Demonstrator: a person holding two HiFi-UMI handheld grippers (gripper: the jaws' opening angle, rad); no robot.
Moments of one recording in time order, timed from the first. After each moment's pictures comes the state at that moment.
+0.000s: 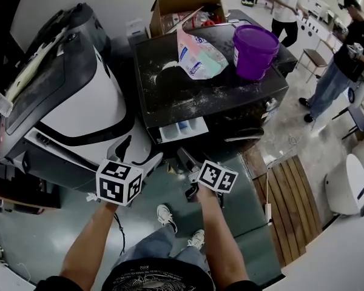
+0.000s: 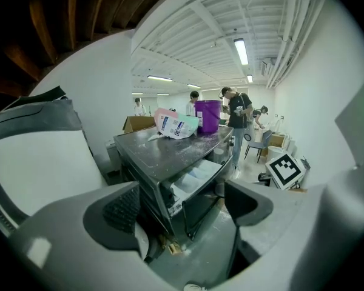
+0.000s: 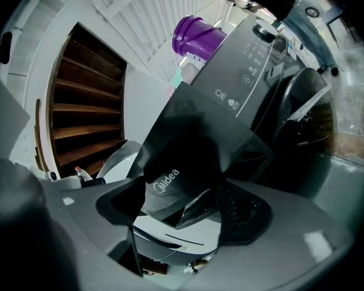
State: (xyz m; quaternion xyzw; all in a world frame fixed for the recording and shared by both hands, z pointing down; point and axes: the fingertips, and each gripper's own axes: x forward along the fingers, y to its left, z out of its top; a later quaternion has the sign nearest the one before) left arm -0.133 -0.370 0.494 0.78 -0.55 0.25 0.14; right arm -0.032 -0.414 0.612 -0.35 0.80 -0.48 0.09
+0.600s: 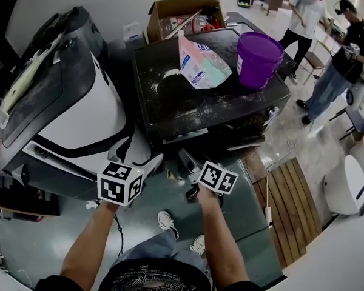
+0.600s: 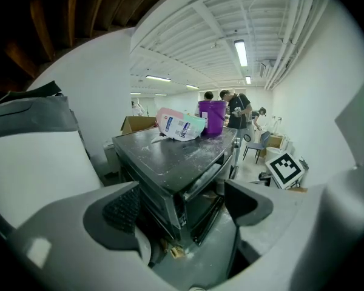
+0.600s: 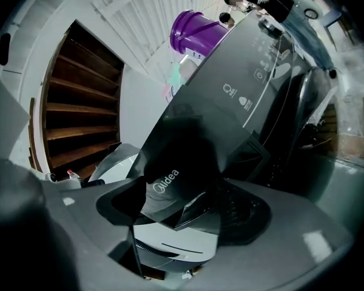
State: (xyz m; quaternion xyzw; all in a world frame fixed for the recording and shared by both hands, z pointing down) left arm -0.153 -0.405 0.495 0.79 -0.54 0.25 0.15; right arm -0.046 -0.447 0.610 -0.37 0.79 -0.48 0.10
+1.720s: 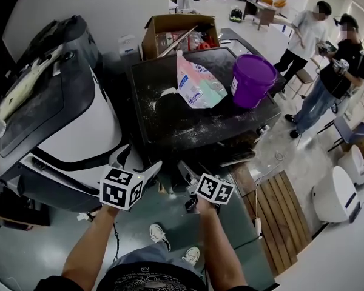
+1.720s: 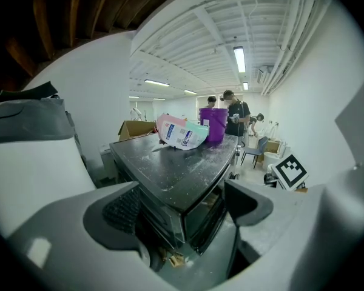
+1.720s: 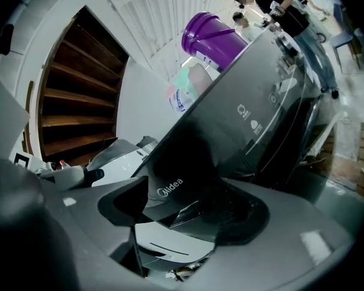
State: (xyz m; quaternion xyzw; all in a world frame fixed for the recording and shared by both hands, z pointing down) left arm -0.157 -0.432 0.480 0.81 -0.53 0.23 0.14; right arm -0.037 -0.460 0.597 -0.40 0.80 -0.44 0.06
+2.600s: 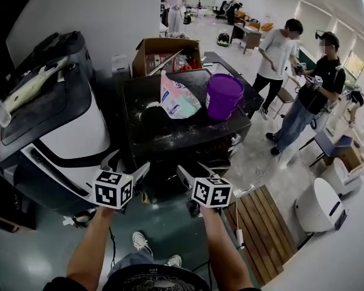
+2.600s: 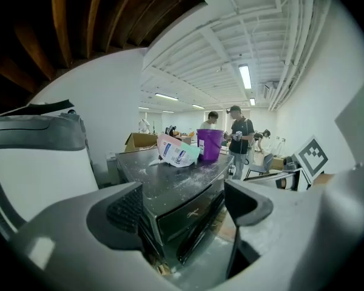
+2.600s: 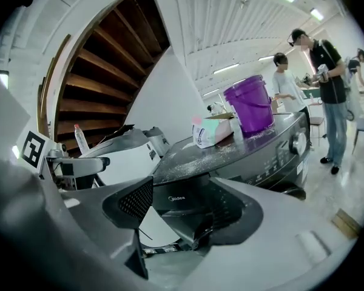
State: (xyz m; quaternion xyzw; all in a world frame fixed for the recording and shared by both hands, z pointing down) left arm -0.125 -0.387 0.427 0.80 -0.57 0.16 0.13; right arm 0.039 -0.415 0.494 -0.42 0.86 -0.27 -0.06
